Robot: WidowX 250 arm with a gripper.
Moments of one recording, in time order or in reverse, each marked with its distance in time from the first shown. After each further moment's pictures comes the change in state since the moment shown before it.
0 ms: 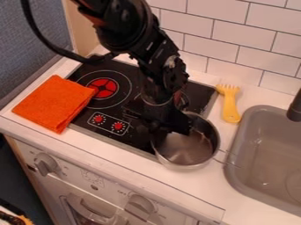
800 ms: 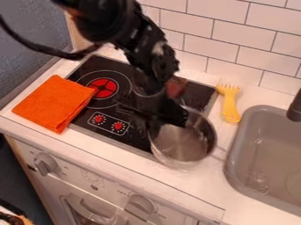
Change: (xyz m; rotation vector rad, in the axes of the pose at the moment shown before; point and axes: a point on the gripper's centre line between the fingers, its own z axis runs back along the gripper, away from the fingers) arm 0.006 0.011 0.023 -0.052 -0.060 0.057
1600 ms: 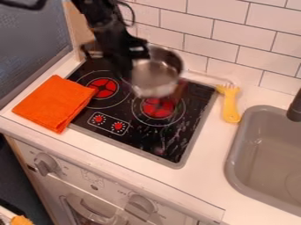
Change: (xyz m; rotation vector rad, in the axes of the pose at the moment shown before) arm 0.076 0.081 0.020 -0.124 -0.029 0.167
